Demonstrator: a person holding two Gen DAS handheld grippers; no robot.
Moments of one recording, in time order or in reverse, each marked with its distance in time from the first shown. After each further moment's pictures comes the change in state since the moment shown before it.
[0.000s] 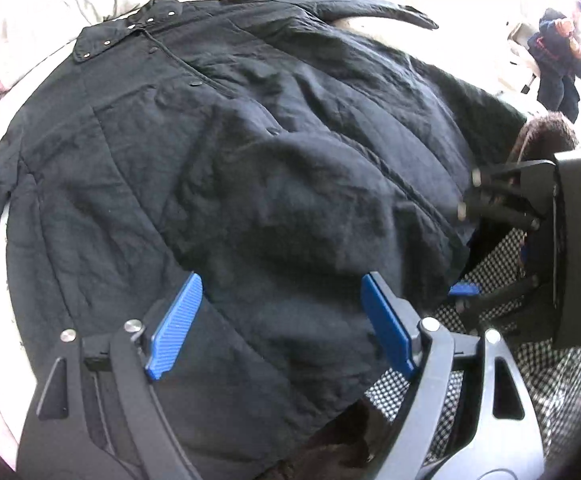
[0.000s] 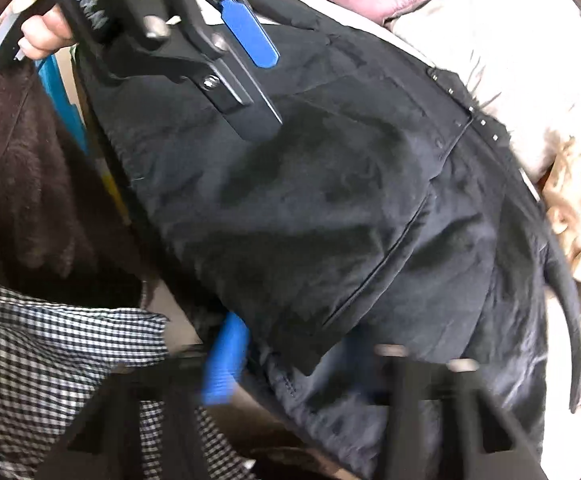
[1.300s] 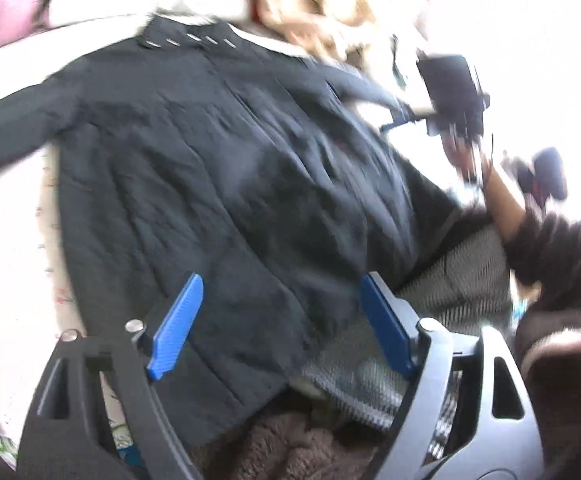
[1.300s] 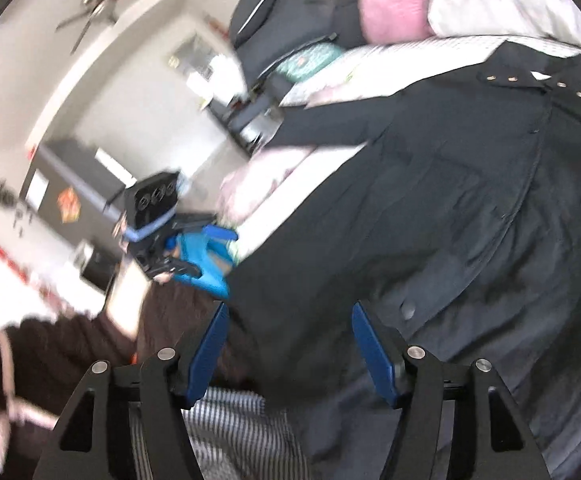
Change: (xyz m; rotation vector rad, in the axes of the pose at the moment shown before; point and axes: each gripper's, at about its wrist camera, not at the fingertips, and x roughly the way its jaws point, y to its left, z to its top) left arm -0.119 0.101 -0.070 -0.319 -0.196 -0.226; right arm 0.004 -0.241 0.078 0.387 -0.248 0.980
